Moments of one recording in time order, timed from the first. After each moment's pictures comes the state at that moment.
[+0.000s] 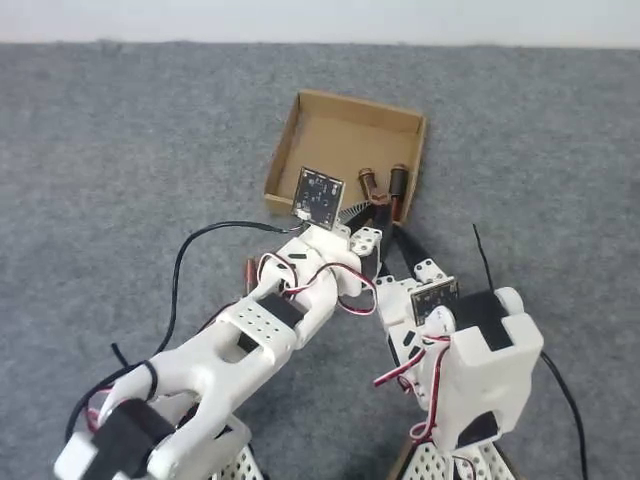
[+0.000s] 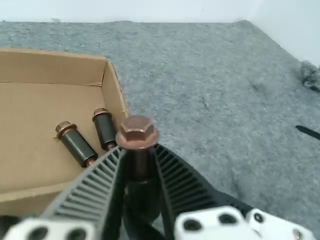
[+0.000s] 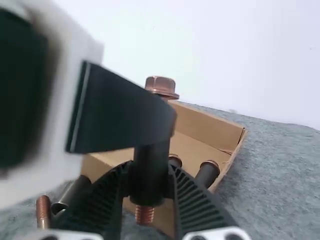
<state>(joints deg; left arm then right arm) 30.1 -18.2 66.5 -12.8 22.3 -20.8 18.7 91.3 -99.3 4.4</state>
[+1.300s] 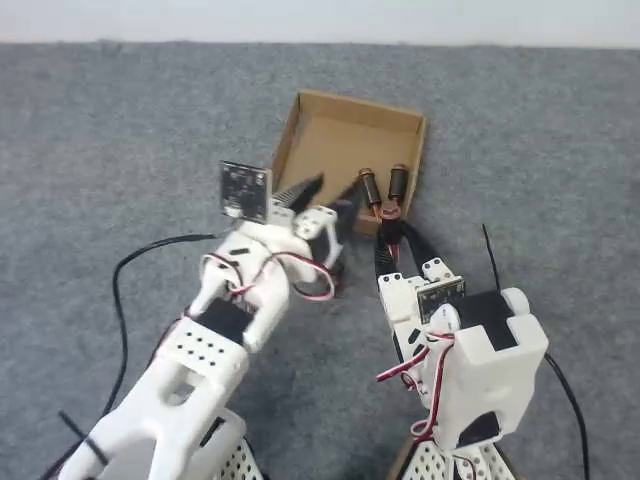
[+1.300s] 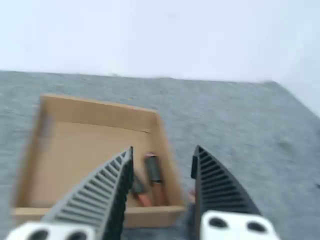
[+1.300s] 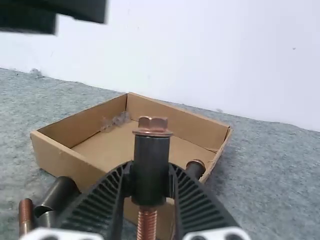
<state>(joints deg) 20.5 -43.9 69.5 4.9 22.0 -19.1 18.7 91.3 -99.3 4.4</state>
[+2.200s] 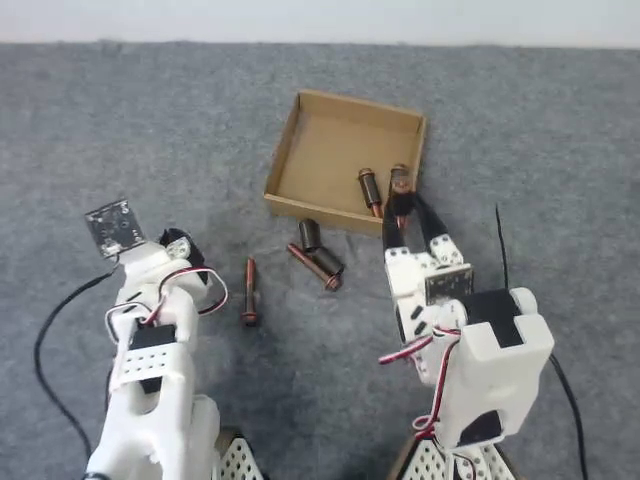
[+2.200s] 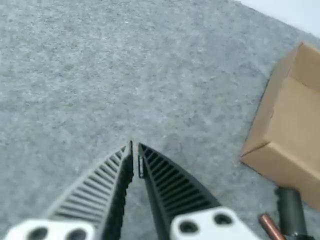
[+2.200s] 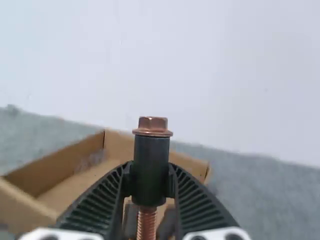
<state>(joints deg) -16.7 -44.7 87.3 5.0 19.5 -15.7 18.8 80.7 -99.3 4.4</state>
